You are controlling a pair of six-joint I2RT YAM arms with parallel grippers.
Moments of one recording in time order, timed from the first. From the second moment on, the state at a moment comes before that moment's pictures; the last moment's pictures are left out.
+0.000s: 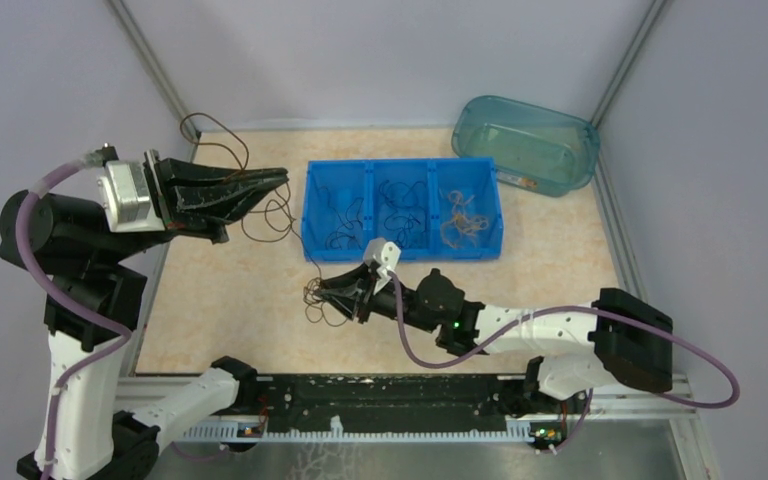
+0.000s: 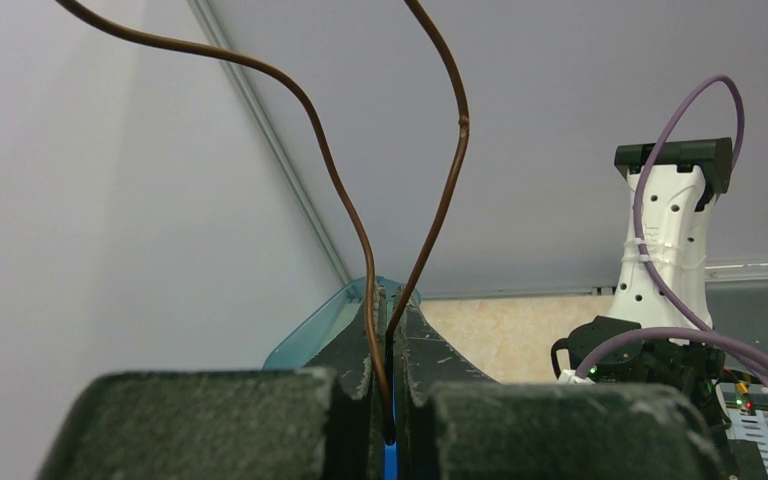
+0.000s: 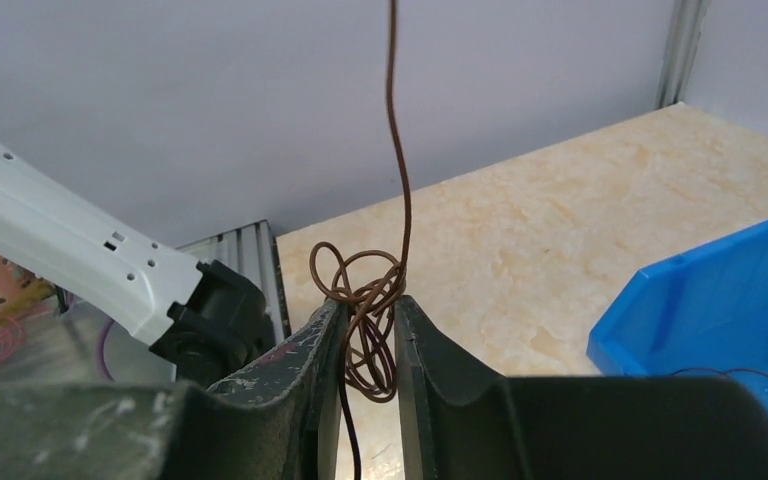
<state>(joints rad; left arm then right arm) -0.44 0.93 1.64 -0.20 0.82 -0.01 1.25 1.31 0.66 0.86 0.00 0.17</state>
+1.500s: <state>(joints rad) -0.44 0.94 1.71 0.03 0.39 0.38 1.25 1.21 0.24 0.82 0.15 0.29</state>
